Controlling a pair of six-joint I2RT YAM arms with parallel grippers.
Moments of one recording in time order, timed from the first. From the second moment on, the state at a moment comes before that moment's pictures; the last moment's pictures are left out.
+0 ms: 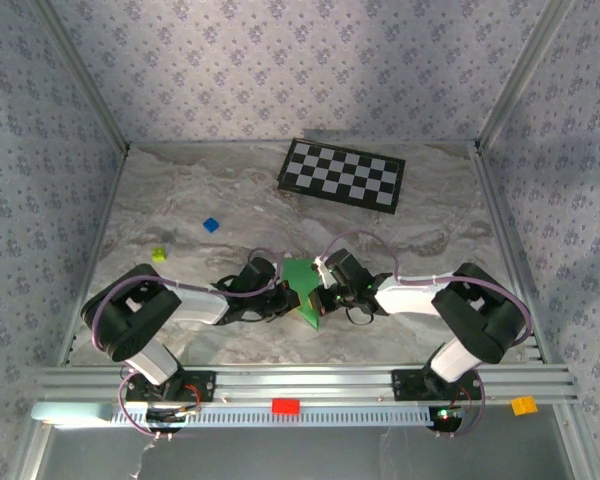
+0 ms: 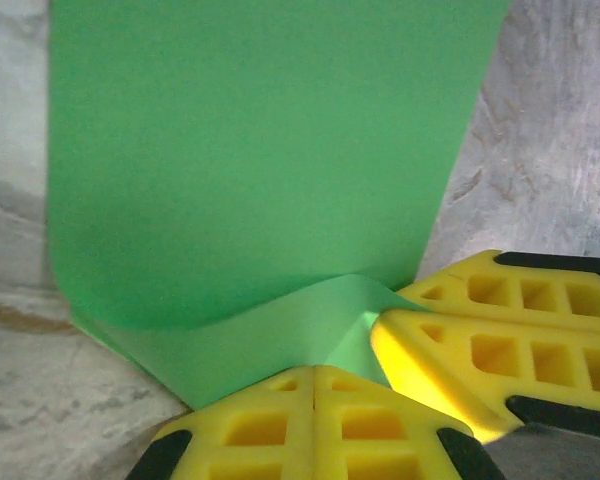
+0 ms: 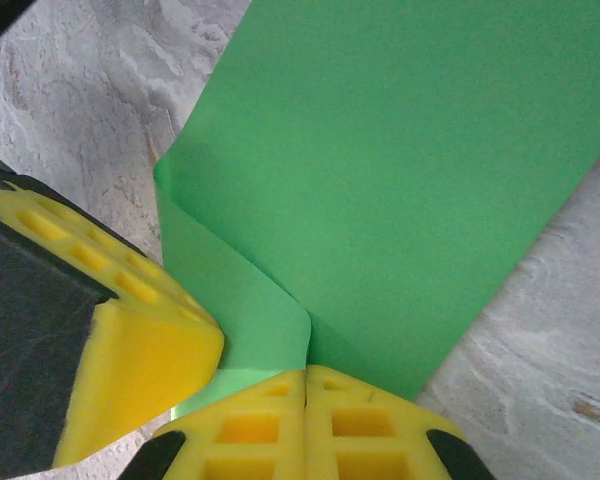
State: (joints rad) left arm -0.84 1.59 0.48 0.34 0.35 -1.21; right arm 0.80 1.56 0.59 0.08 -0.26 0.40
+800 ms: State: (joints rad) left arm -0.84 1.60 0.48 0.34 0.34 -1.21; right arm 0.77 1.36 0.60 -0.06 -0.36 0.51
